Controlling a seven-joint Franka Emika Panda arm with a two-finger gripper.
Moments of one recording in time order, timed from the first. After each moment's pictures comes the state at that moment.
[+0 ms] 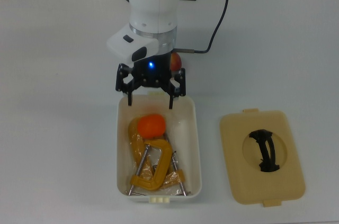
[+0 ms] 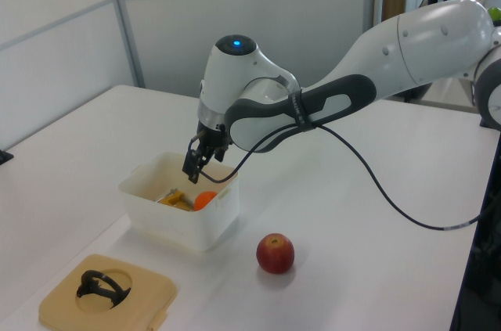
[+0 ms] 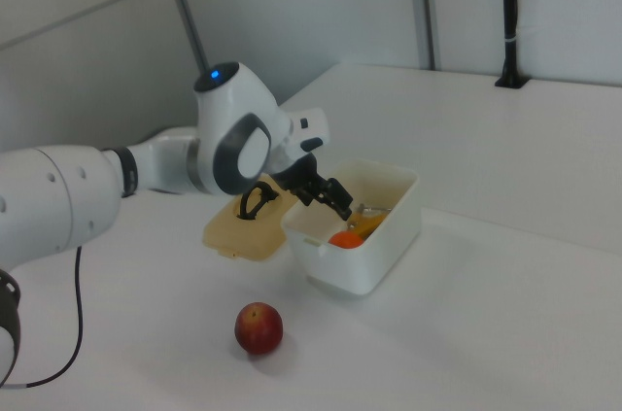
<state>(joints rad) 0.01 0.36 0.10 -1.61 -0.18 2.33 0.27</state>
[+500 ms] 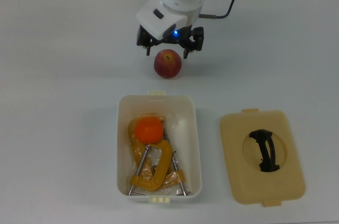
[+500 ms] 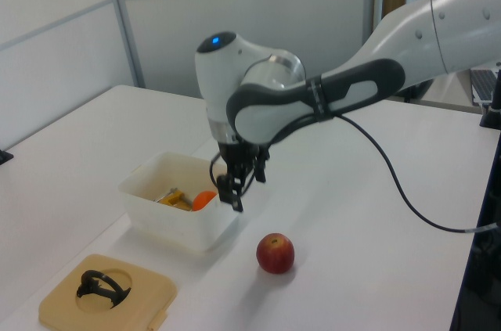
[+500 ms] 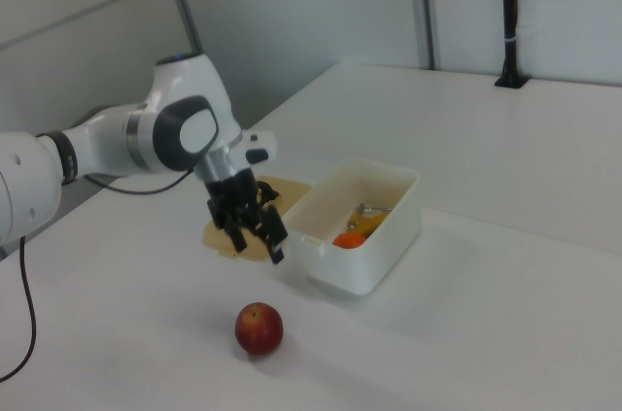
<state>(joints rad) 0.03 0.24 0.18 -1.69 -0.18 1.88 0.28</state>
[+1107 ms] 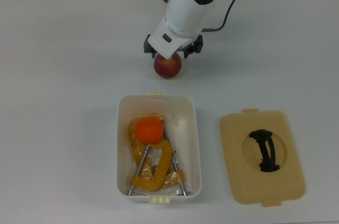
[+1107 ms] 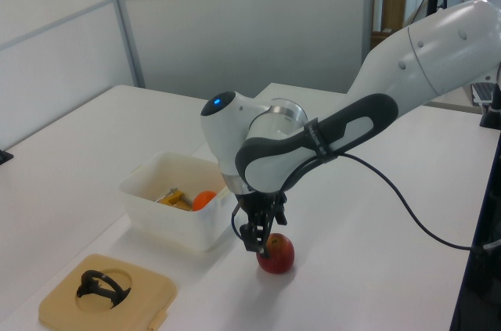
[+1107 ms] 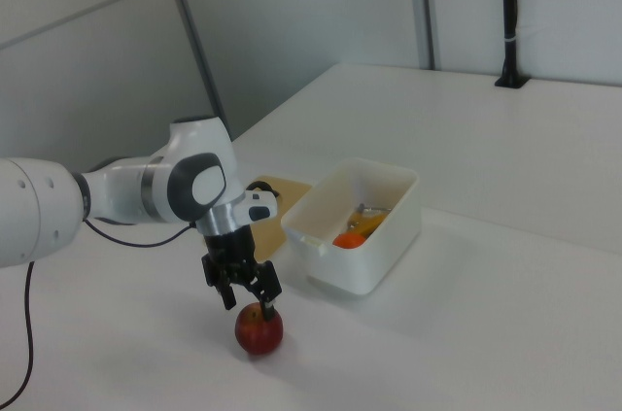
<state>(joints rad) 0.03 0.29 0.20 -1.84 -0.18 1.92 0.23</state>
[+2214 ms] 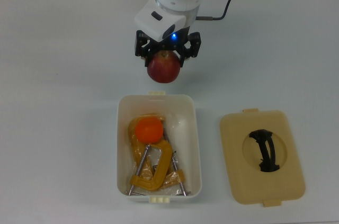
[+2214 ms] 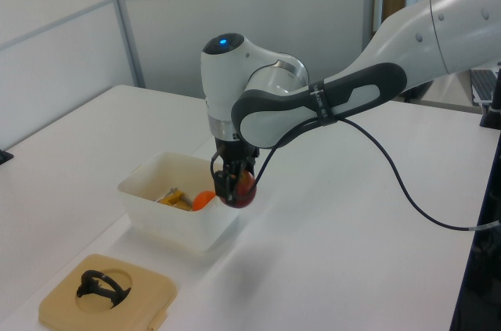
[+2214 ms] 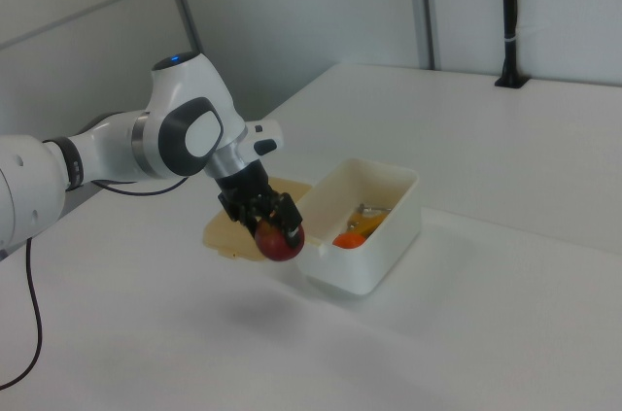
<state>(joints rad) 0.00 0.24 0.20 -1.70 -0.22 2.04 0.20</state>
